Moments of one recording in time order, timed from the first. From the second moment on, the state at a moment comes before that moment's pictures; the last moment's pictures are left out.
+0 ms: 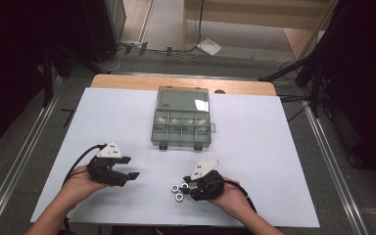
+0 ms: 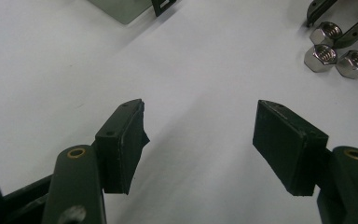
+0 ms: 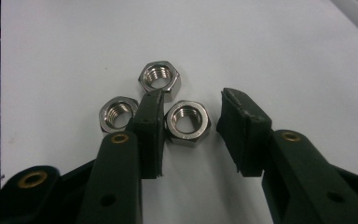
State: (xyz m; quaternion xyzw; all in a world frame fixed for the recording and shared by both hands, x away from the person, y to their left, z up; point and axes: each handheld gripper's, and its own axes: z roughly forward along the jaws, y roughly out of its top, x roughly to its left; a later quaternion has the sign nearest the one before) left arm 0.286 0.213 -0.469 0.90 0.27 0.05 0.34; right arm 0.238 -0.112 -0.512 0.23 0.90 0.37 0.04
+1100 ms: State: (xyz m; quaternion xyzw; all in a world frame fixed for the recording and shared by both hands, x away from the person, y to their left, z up) left arm 0.288 0.214 -0.471 0.90 0.27 0.04 0.34; right arm 0.244 -0.114 -0.504 0.26 0.89 0.36 0.02
